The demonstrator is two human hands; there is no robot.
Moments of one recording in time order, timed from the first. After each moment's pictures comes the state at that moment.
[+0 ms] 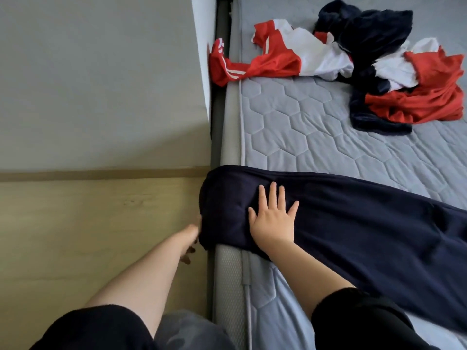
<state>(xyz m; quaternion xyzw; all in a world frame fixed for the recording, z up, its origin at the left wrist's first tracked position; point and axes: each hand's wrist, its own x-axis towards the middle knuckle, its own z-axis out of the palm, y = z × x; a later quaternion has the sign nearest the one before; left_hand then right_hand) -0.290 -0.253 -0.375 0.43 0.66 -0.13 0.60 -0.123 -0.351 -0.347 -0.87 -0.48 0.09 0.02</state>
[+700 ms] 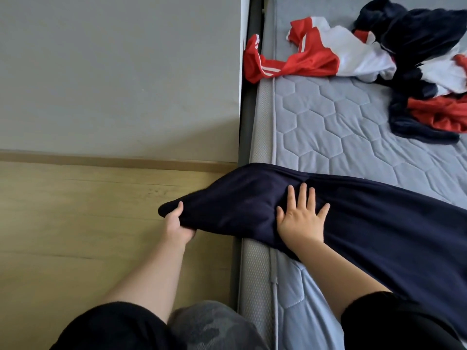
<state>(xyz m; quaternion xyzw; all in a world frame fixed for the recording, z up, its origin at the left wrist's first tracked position) -0.348 -0.228 -0.364 -0.02 0.55 0.41 0.73 -0.123 -0.345 -0.351 -0.88 -0.48 0.07 -0.01</state>
